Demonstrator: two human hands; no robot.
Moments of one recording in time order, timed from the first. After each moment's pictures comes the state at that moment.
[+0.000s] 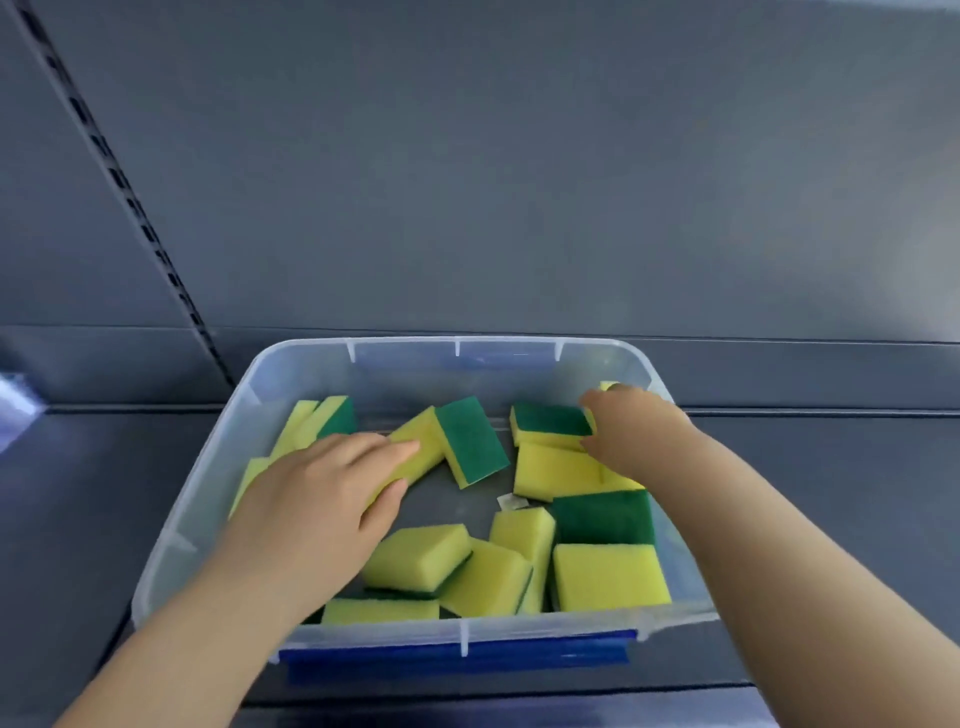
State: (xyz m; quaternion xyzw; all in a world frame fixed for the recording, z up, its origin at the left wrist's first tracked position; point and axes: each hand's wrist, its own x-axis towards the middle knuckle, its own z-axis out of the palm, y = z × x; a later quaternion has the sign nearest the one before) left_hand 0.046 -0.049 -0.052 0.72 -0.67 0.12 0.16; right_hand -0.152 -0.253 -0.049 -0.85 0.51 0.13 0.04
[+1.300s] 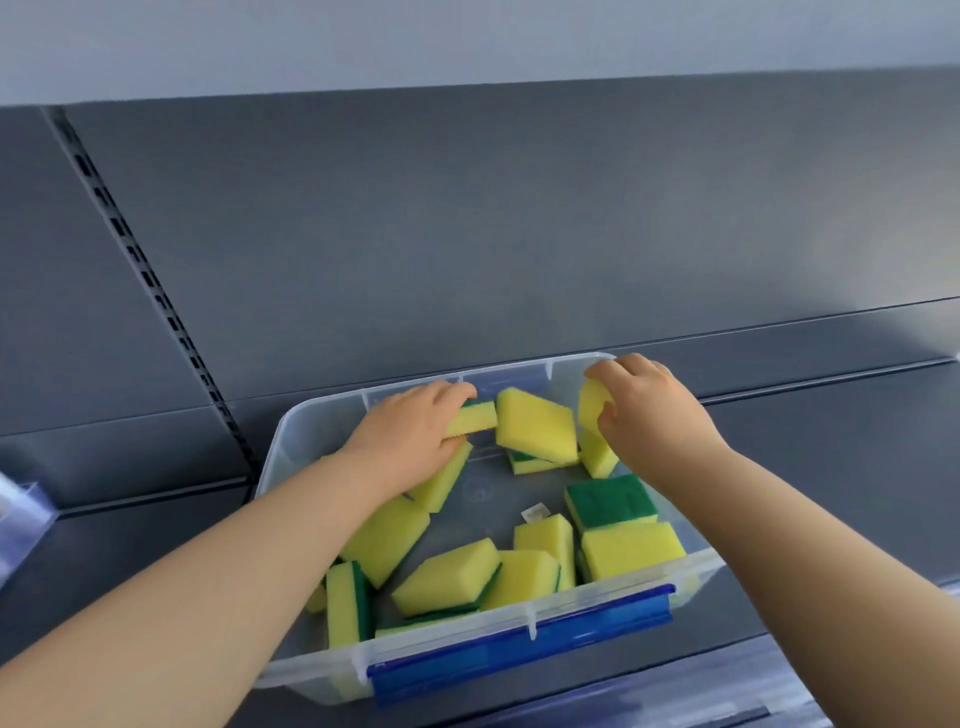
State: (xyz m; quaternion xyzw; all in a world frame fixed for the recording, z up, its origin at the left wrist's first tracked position) left_hand 0.075 -0.140 -0.044 0.66 -0.75 0.05 0.09; right_hand -0.160 -0.197 -0.028 -0.83 0.52 -0.20 0.01
